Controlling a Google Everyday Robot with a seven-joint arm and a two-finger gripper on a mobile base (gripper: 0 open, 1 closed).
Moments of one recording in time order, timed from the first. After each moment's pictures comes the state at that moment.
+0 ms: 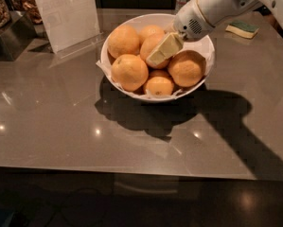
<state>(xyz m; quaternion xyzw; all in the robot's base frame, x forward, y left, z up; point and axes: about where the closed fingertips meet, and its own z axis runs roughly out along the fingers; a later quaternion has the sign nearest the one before) 0.634 -0.053 0.926 -0.55 0.75 0.22 0.30</state>
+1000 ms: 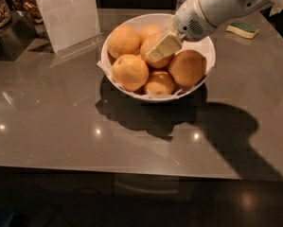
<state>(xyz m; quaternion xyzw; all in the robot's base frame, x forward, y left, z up) 0.614 -0.053 0.950 -0.55 0.74 0.18 0.35</state>
